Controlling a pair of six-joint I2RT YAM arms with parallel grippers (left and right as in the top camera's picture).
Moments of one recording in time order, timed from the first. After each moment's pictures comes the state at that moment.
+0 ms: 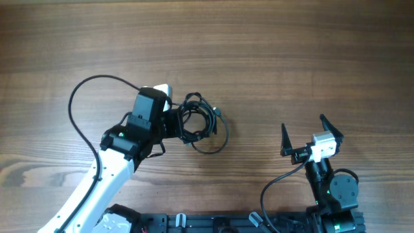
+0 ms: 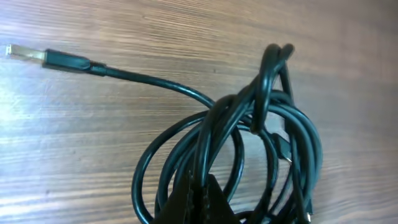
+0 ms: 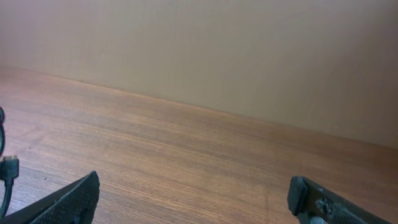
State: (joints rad) left arm -0.38 1.19 0.78 -0.54 0.15 -0.47; right arm 0.18 0.01 0.01 0.00 -0.01 -0.14
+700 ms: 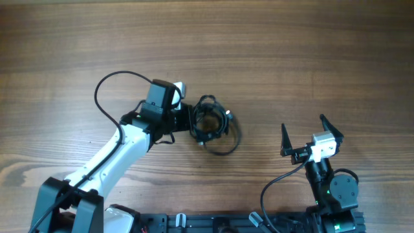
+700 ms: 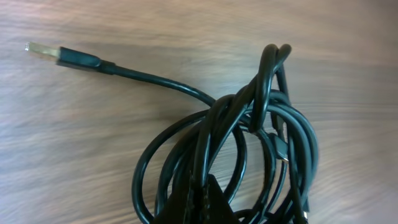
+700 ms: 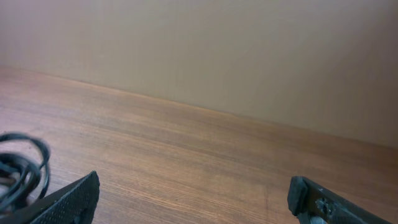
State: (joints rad) left arm -0.35 1.46 0.78 -0.32 0.37 -0.48; right arm 0.18 0.01 0.01 0.00 -0.01 -0.14
